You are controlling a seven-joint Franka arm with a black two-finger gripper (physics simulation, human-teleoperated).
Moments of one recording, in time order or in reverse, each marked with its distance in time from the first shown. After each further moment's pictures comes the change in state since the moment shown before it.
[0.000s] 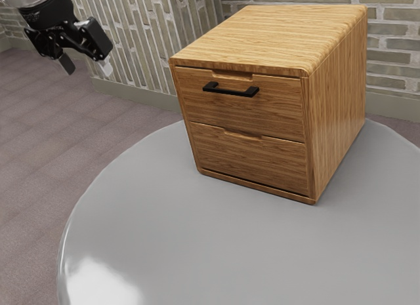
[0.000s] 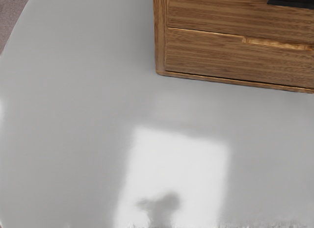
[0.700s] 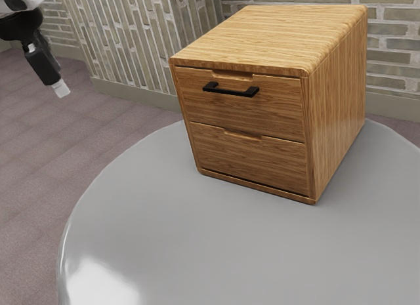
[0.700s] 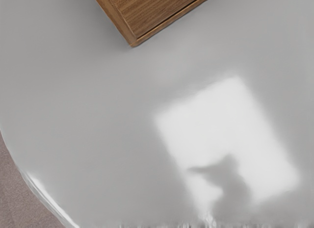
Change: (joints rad) arm 0.200 -0.074 -0.096 -0.106 0.016 0.011 0.794
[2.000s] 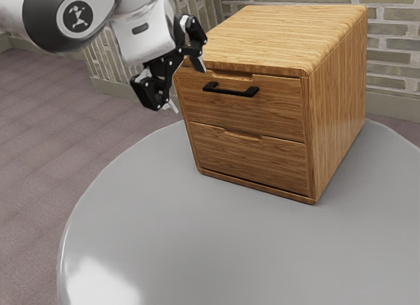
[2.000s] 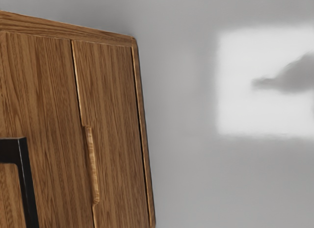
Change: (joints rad) arm -0.193 0.040 -0.272 -0.121 0.163 0.292 0.628
